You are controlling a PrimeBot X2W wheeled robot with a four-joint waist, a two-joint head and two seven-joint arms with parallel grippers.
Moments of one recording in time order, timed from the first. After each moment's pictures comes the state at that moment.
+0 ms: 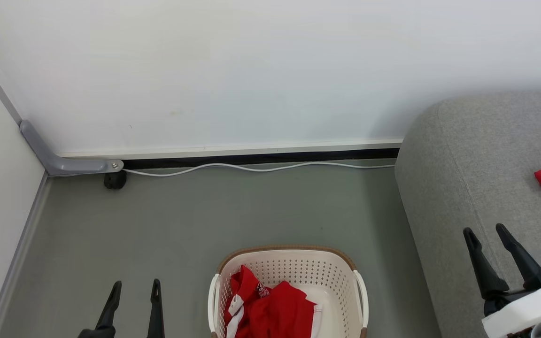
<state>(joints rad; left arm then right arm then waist) 0.17 0.05 -0.08 0.13 -0.16 0.09 -0.26 -0.07 -0.41 0.28 0.24 0.64 0.13 -0.26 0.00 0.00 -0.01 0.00</state>
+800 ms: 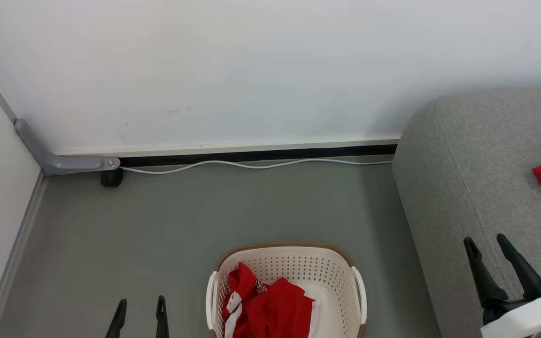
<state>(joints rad) 0.22 0.05 -0.12 0.12 -0.19 0.14 -0.26 -0.03 -0.37 0.24 0.25 0.60 0.13 -0.26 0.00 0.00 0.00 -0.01</state>
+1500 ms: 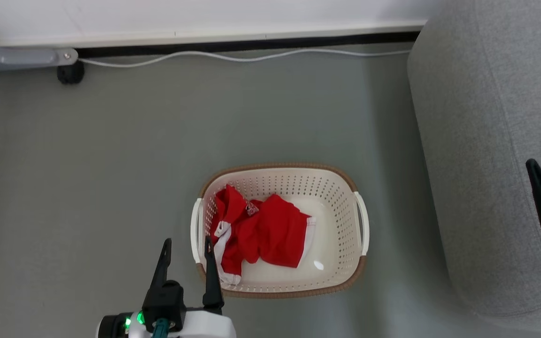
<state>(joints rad) 0.02 0.05 -0.38 0.14 -0.25 0.43 -0.26 -0.10 -0.56 0.17 0.03 0.74 0.13 -0.26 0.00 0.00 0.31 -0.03</state>
